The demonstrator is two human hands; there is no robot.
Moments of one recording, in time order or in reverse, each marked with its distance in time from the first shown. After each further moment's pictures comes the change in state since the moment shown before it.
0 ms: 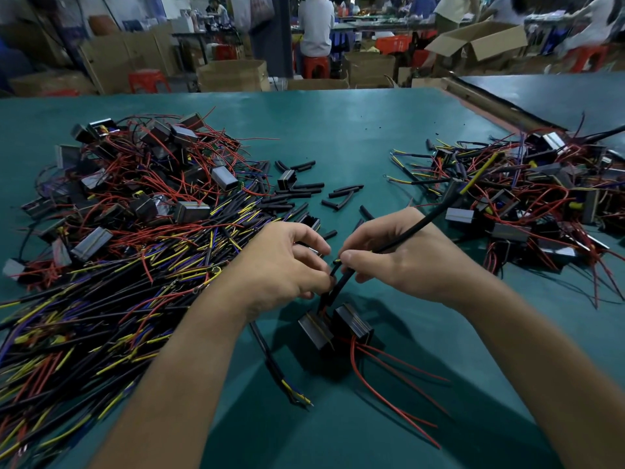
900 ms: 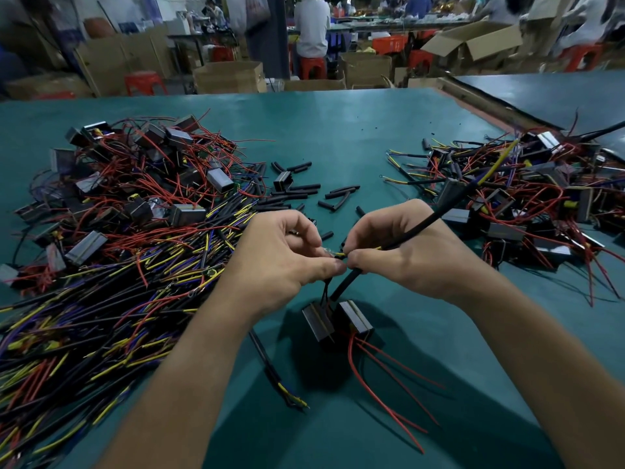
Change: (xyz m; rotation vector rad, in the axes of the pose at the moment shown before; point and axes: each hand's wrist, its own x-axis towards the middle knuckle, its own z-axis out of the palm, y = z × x) left_hand -0.003 0.005 0.009 -0.101 0.187 0.202; right_hand 0.001 0.001 -0.006 0.081 0.001 -0.044
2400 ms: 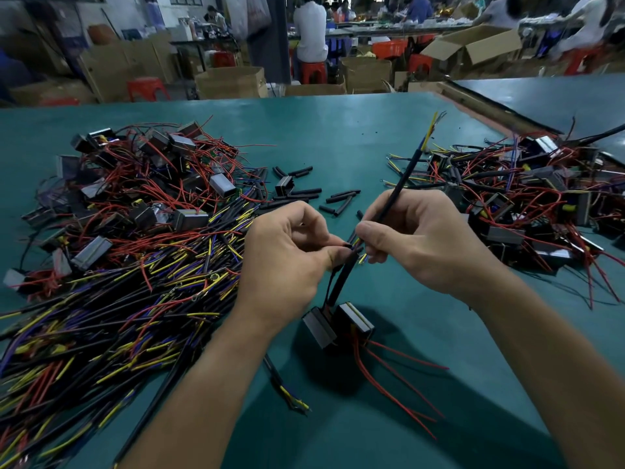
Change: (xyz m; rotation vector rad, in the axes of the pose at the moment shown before) left_hand 0.001 0.000 0.019 -0.052 0.174 0.220; right_hand 0.001 0.001 -0.007 0.093 0.136 -0.090
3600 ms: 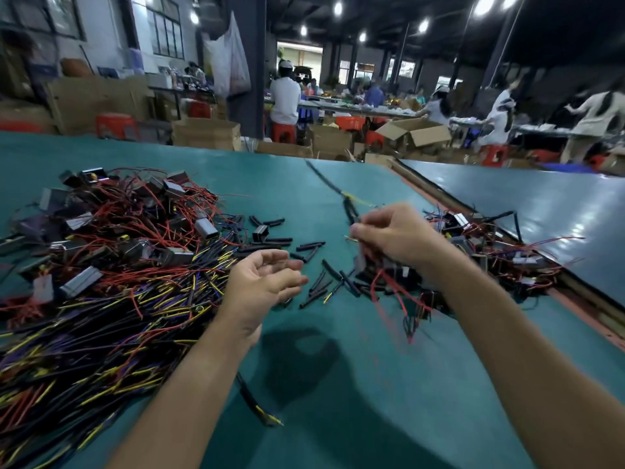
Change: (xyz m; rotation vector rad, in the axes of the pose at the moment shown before) left_hand 0.011 -0.002 -0.009 -0.527 0.071 -0.346; right_hand 0.037 -0.044 -0.045 -0.446 0.087 0.234
